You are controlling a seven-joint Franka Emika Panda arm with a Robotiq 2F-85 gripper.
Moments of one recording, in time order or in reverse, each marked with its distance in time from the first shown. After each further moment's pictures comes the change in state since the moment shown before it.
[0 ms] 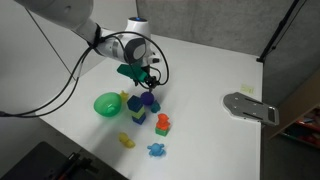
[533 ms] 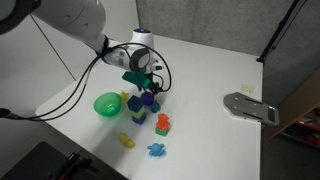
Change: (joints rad) arm 0.008 0.110 -0.023 0.066 -0.004 0.031 0.004
